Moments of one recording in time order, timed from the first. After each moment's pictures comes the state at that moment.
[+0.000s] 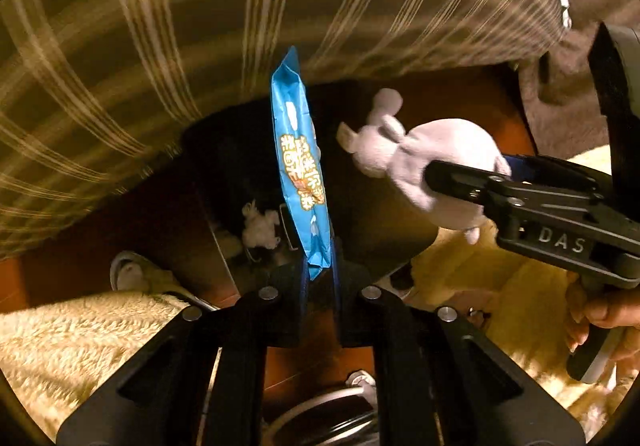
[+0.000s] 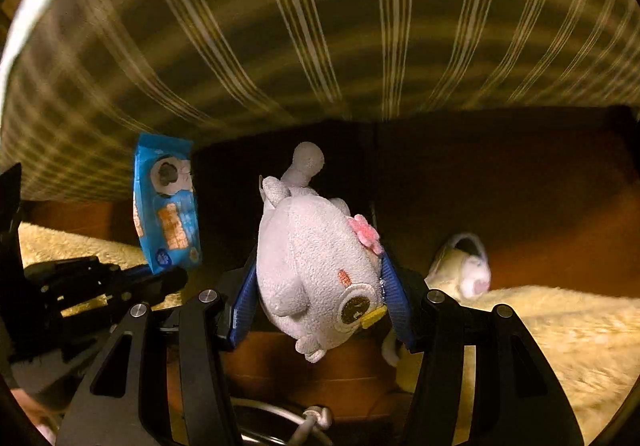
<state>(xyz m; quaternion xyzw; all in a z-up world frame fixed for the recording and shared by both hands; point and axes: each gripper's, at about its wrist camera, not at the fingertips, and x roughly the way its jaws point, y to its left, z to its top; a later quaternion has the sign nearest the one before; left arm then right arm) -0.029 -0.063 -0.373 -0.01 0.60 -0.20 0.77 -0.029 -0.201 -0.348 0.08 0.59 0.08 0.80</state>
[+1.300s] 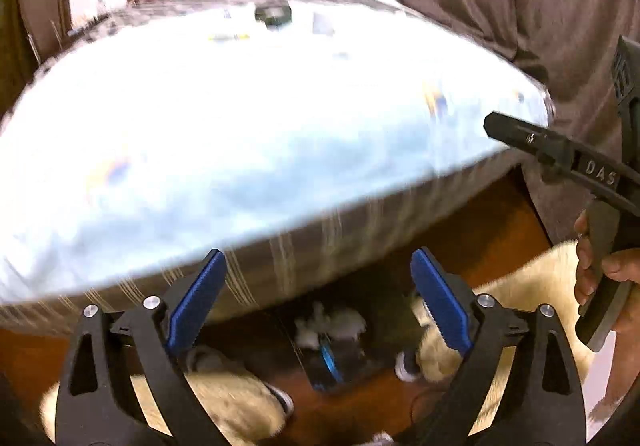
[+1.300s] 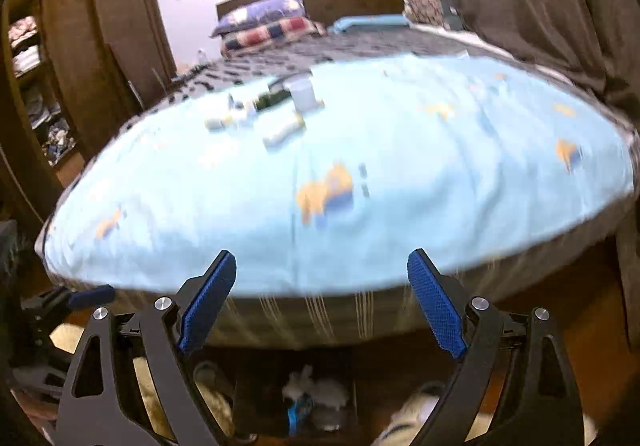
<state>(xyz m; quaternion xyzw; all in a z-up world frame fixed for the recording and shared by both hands) -0.018 -0.021 -0.162 0.00 0.42 -0.15 0.90 0.002 -0.225 -0.133 0.07 0.34 0.09 0.93</state>
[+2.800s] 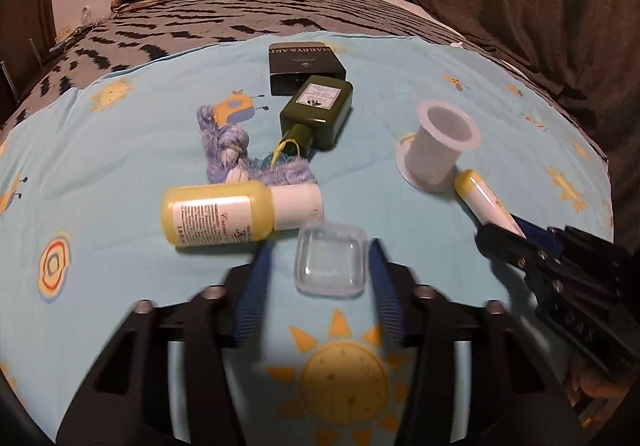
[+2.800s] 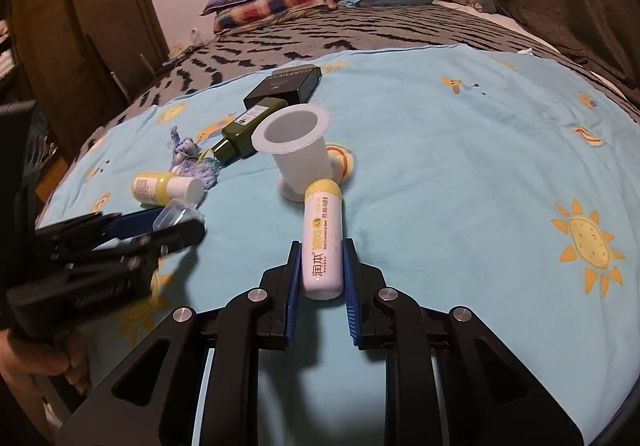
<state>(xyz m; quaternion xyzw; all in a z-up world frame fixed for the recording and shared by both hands) 0.253 -0.024 -0.163 0.00 0.43 -0.15 0.89 0.212 -0.186 -0.155 0.07 0.39 0.10 0.91</state>
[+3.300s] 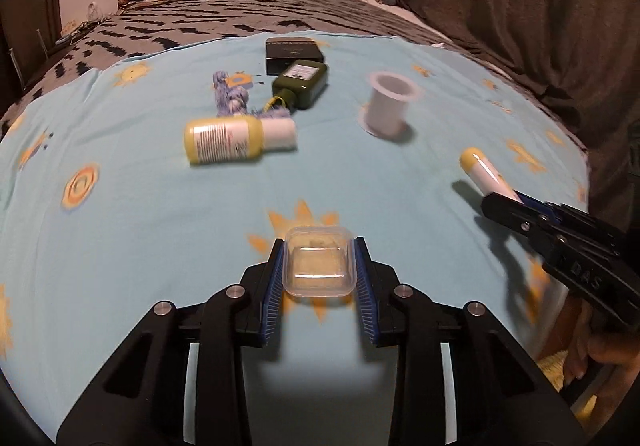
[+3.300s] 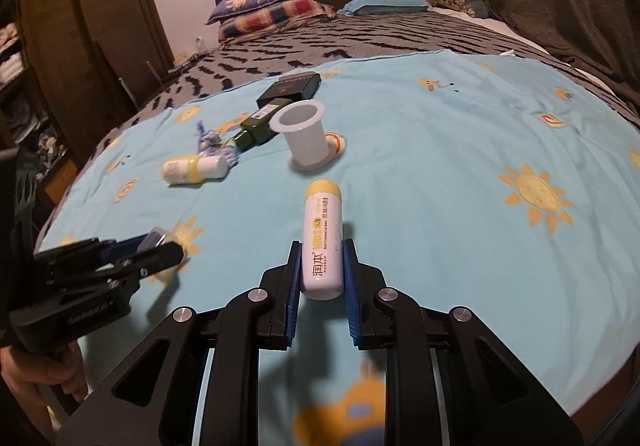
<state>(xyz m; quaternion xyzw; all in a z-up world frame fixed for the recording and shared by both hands) 0.164 -0.018 -0.149 -0.01 0.42 -0.16 0.89 0.151 -0.202 -0.136 0.08 0.38 0.11 0.92</state>
